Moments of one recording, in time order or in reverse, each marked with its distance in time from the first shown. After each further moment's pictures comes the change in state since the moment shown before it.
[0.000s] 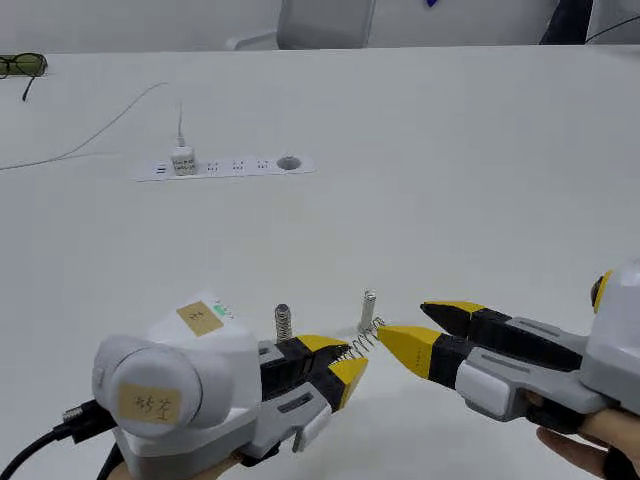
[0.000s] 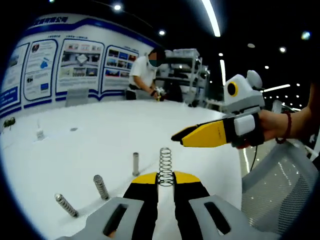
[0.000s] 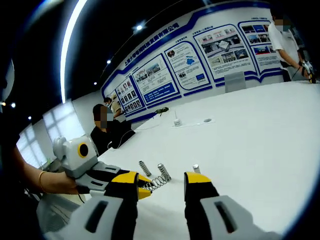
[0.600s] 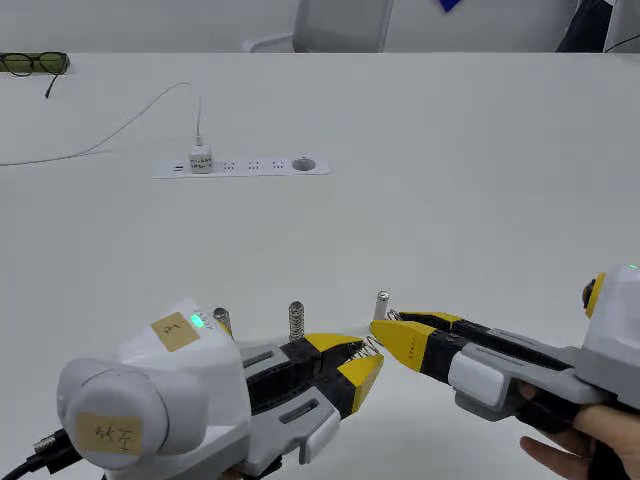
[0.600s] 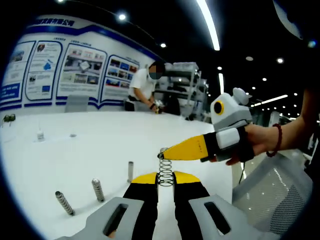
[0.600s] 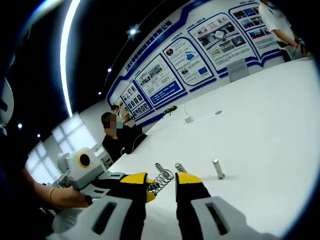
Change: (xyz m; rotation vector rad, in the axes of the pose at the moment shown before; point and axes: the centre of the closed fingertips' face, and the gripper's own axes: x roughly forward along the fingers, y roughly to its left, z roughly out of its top) left arm -0.016 -0.014 0.017 -0.029 -0.108 -0.028; right arm 0.010 0.027 -0.002 0.133 -0.006 0.089
